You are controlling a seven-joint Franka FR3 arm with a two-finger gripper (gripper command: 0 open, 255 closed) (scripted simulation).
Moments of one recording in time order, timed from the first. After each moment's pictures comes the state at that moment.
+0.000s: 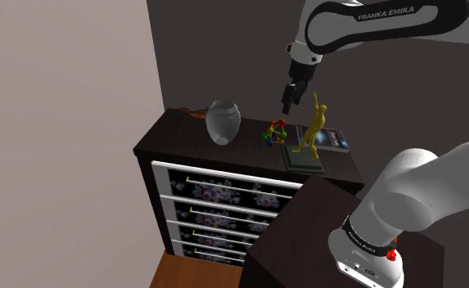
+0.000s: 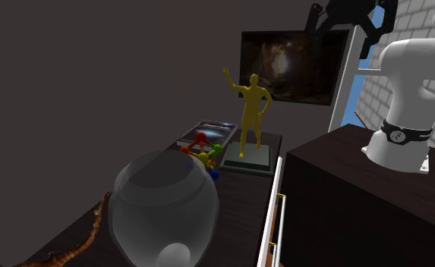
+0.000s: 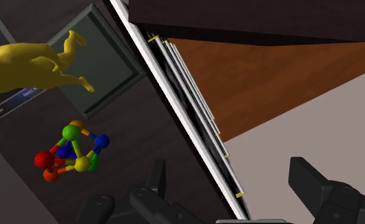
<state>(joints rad) -0.04 -0.57 -0.16 -2.42 -0.08 1.88 -0.27</state>
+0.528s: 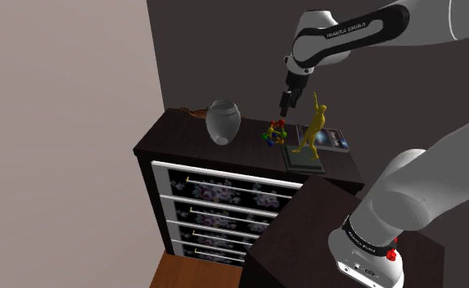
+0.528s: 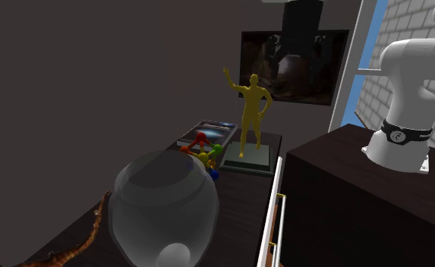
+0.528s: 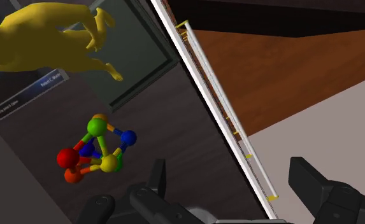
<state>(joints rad) -0.08 -0.34 -0.28 -2.38 -0.10 2.07 -0.40</state>
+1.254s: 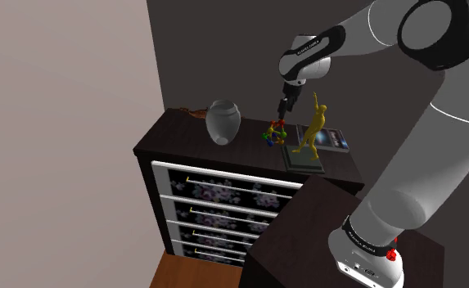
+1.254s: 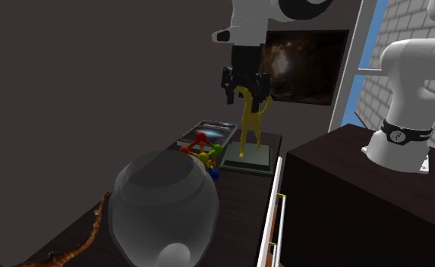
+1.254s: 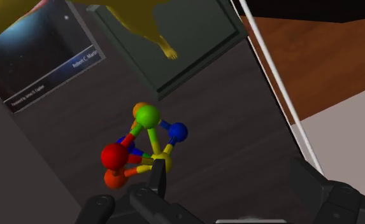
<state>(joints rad) -0.12 0.05 -0.41 -2.19 0.01 2.27 -0.63</state>
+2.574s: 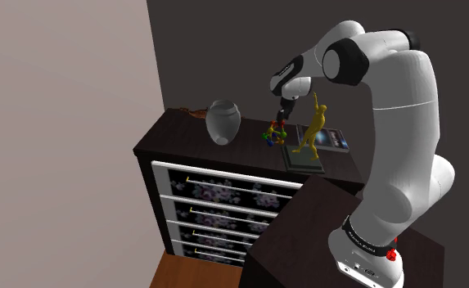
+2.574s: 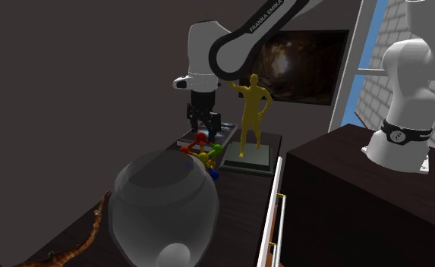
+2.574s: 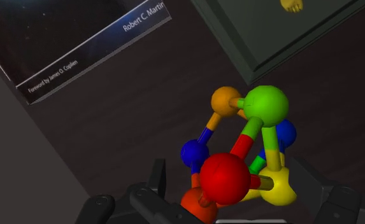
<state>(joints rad) -0.30 0.58 -0.36 -1.81 0.25 2.38 -0.89</state>
